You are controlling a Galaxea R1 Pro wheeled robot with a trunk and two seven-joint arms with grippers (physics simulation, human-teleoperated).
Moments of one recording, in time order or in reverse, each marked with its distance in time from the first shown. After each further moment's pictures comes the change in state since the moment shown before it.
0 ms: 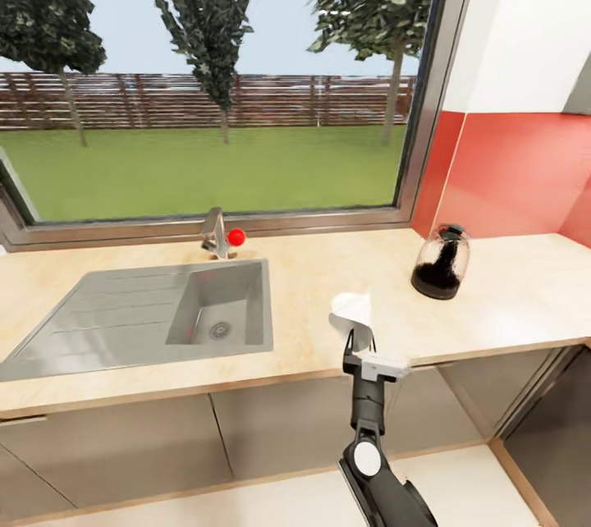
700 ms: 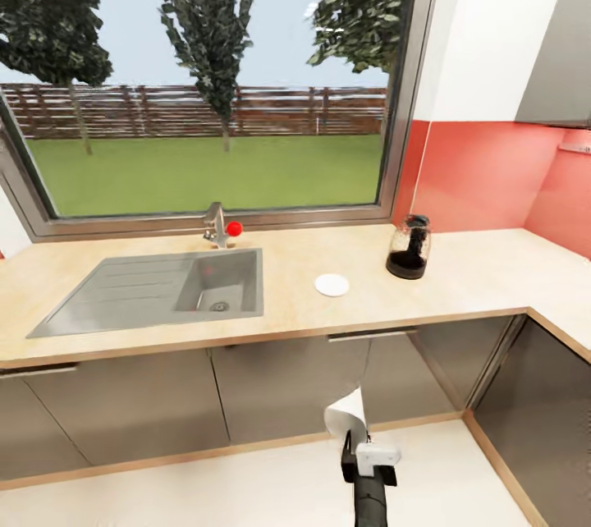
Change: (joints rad) left arm -0.044 0.008 -0.002 0.004 -0.015 0.001 -0.001; right arm 0.080 0.001 0.051 0.445 -0.116 0.001 0.001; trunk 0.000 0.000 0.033
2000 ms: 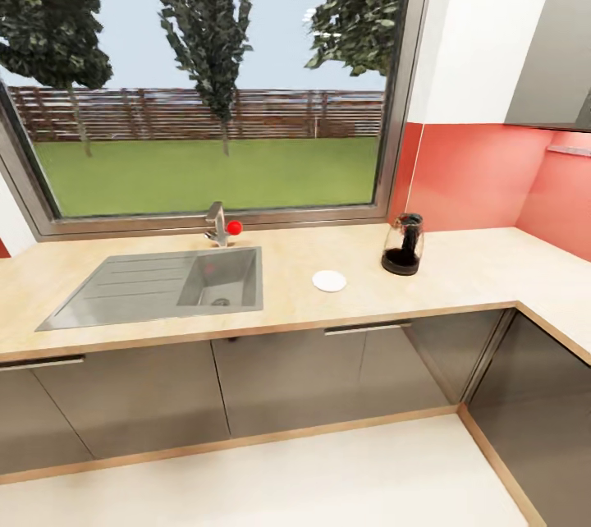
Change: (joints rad) left arm 0.003 -0.011 0.000 0.181 0.013 0.004 -0.006; right arm 0.000 -0.046 -0.100 0.423 -0.384 0.226 0.438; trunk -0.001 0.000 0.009
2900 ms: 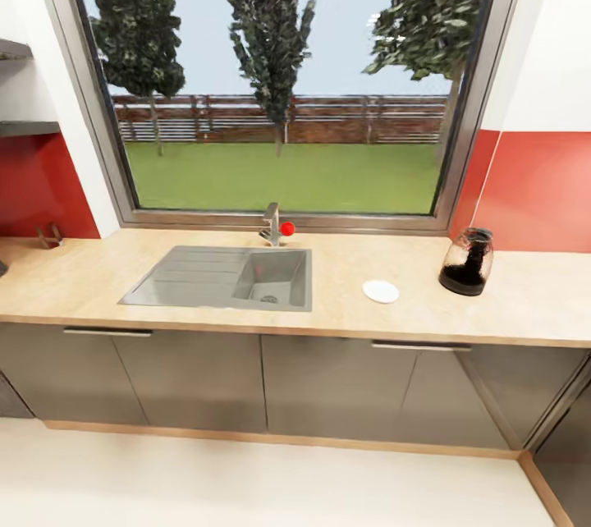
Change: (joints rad) left arm 0.000 -0.004 0.000 -0.008 -0.008 -0.002 -0.003; right arm 0.000 0.003 0.000 0.000 0.000 0.000 0.000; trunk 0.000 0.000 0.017
